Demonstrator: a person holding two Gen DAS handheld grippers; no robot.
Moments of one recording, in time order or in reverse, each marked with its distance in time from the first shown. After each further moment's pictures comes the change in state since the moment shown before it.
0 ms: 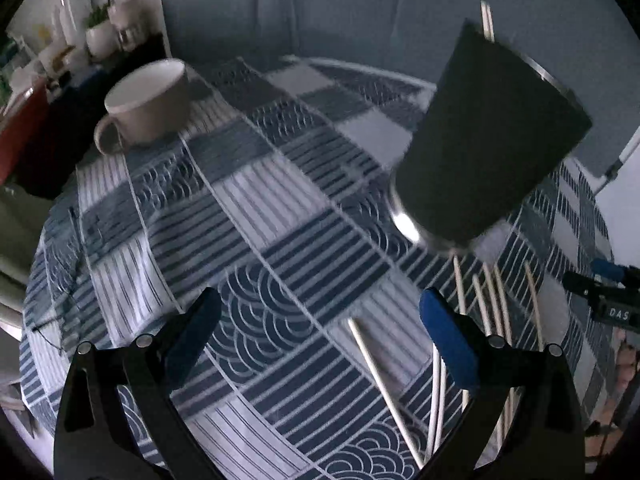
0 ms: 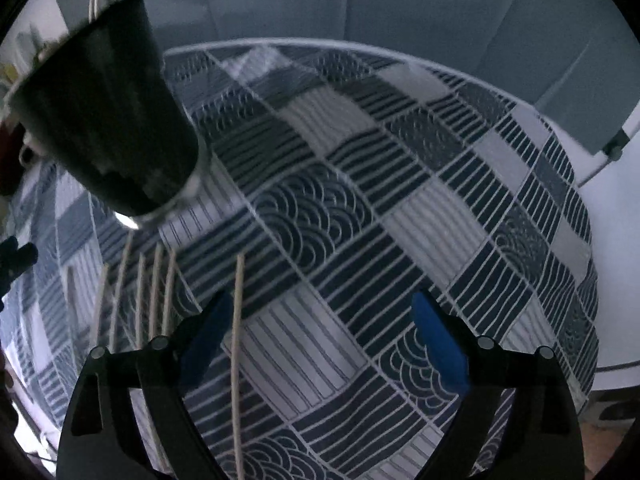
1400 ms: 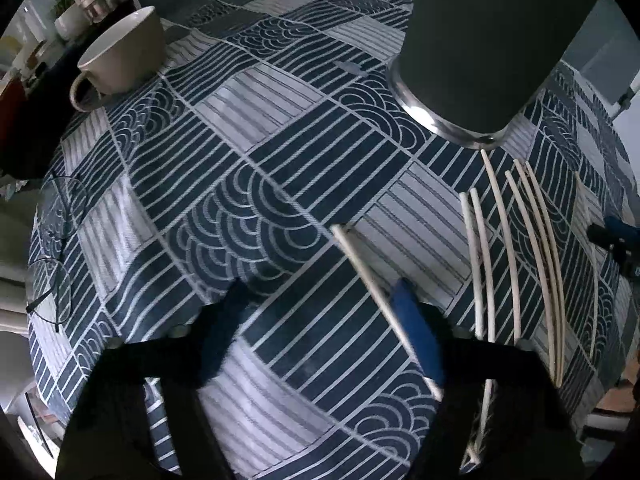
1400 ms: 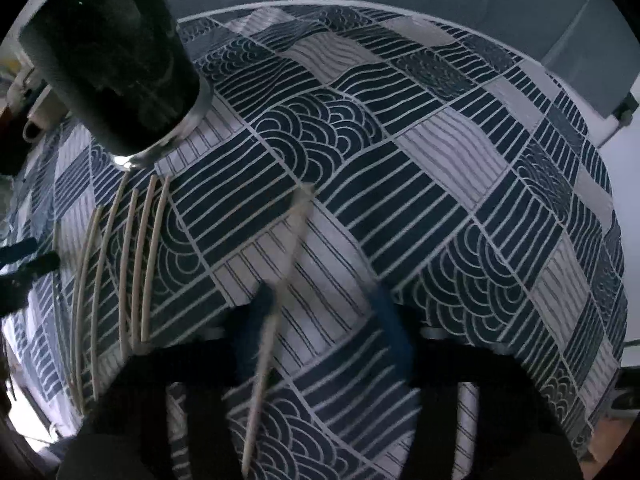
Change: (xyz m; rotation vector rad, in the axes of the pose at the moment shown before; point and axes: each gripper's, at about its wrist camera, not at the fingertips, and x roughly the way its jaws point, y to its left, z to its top) left arm 0.030 0.001 -0.033 0.125 0.190 0.049; right arm 0.017 -0.003 -0.050 0.026 0.032 0.057
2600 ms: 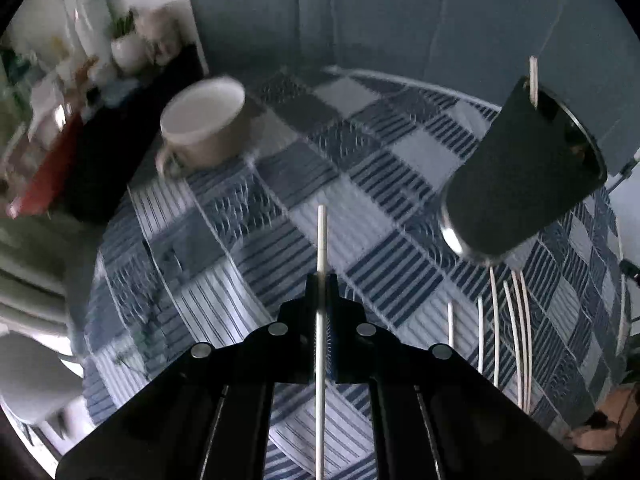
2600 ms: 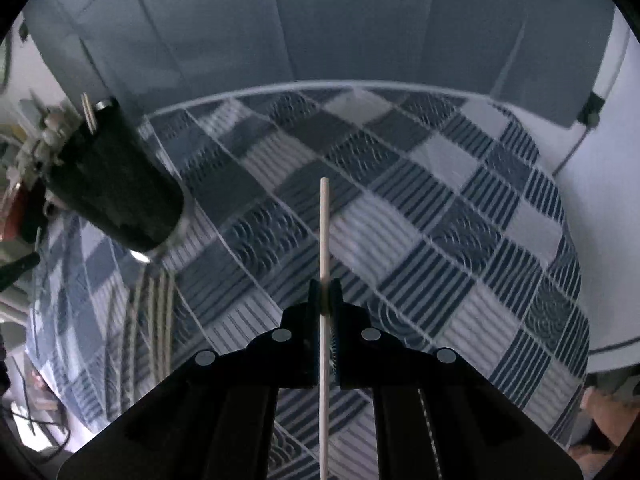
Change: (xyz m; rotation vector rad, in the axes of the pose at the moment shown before) left arm -0.087 0.052 0.059 -0.092 -0.153 0.040; right arm -0.087 -0.058 0.049 0.106 -0.156 0.042
